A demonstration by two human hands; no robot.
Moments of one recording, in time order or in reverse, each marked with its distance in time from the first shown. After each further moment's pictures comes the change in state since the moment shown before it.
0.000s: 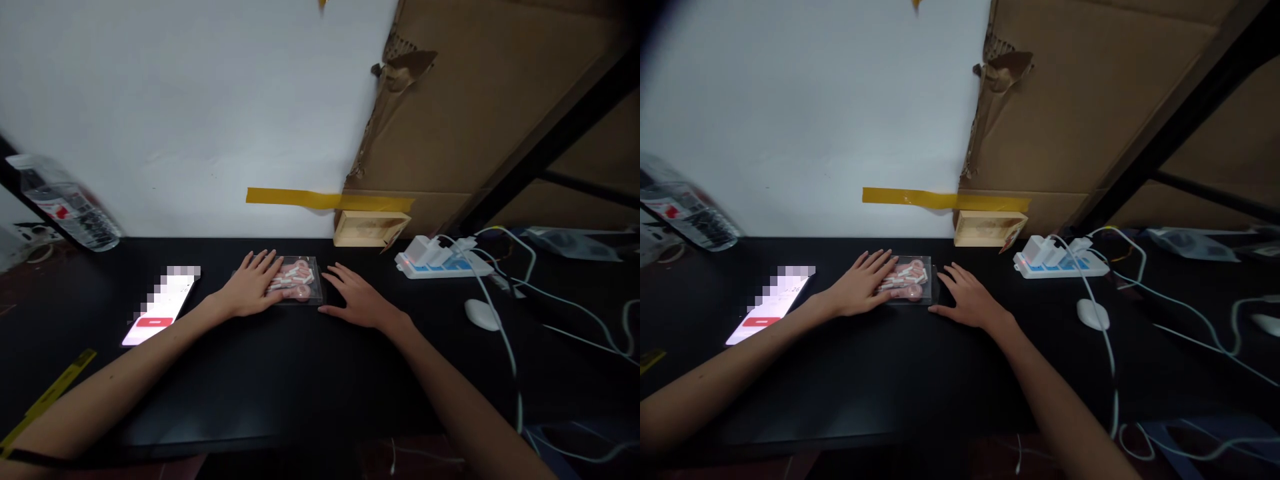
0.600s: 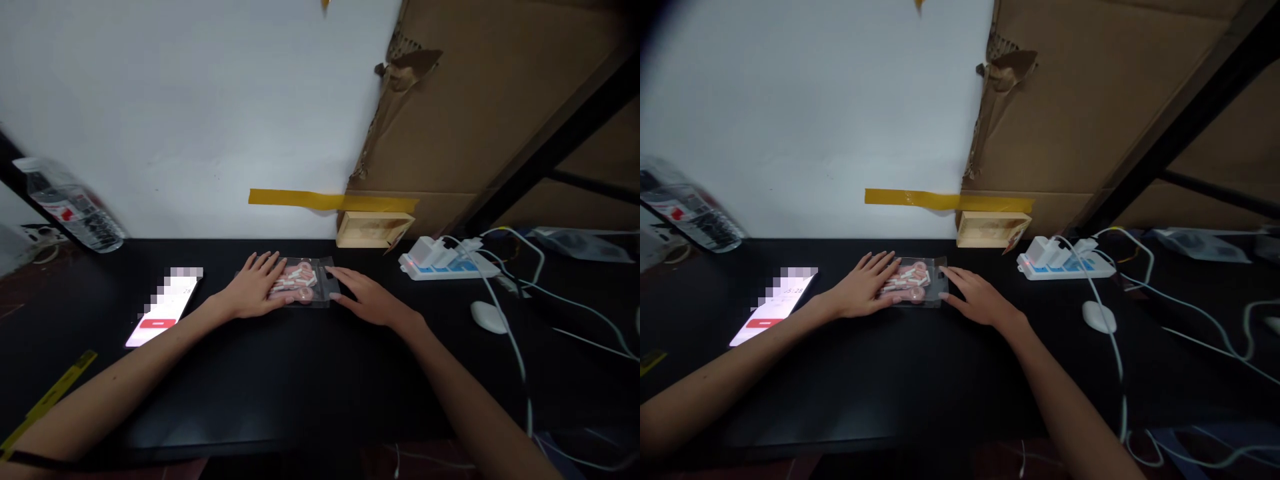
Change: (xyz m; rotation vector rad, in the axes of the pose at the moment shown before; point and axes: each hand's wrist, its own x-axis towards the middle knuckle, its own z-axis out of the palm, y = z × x) left_hand 0.000 -0.001 -0.003 0.013 -0.025 0.042; right_hand -0.003 0.013 -0.011 0.131 0.040 -0.042
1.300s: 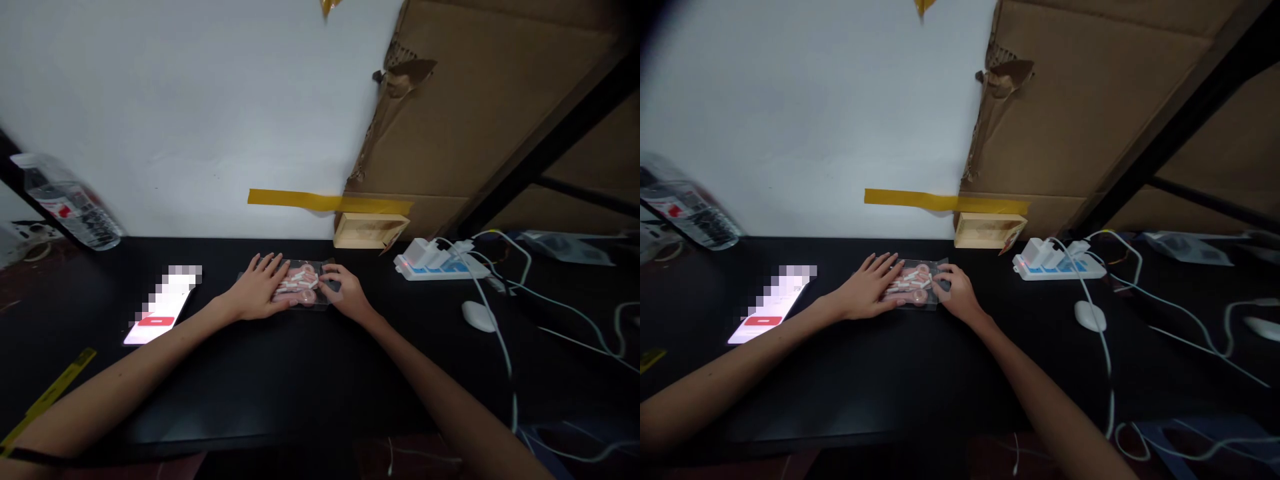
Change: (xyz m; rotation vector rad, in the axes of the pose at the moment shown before) left_hand 0.002 0.013 0.001 0.031 0.029 0.033; right_hand 0.029 0.002 0.058 0.263 0.506 0.085
